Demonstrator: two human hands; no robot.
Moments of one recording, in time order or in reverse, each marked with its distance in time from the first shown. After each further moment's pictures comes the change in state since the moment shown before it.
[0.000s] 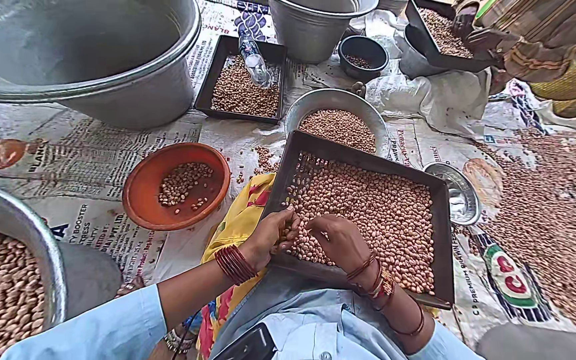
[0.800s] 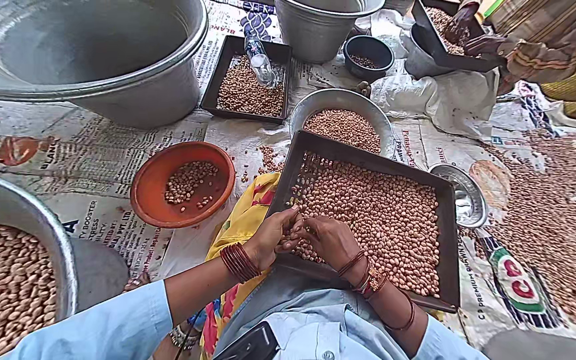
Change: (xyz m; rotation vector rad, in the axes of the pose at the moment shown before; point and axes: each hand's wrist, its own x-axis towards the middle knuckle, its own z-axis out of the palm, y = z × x) left_hand 0.001 -0.002 -0.003 -0.100 -0.053 0.013; right_hand 0.011 -0.006 0.018 -0.131 -0.168 0.104
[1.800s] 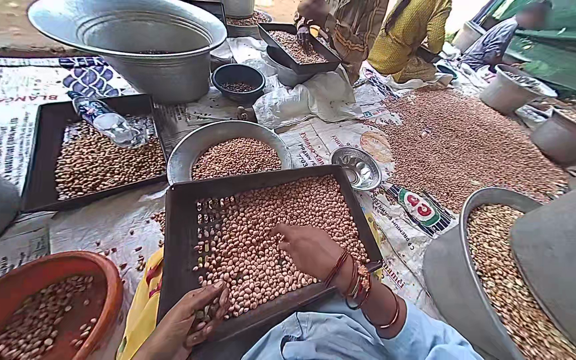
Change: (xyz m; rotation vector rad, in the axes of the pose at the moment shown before) left_hand 0.005 -0.005 -0.011 0.261 -0.146 -0.116; right_hand -0.060 0.020 -0.105 0.122 -0.093 0.409
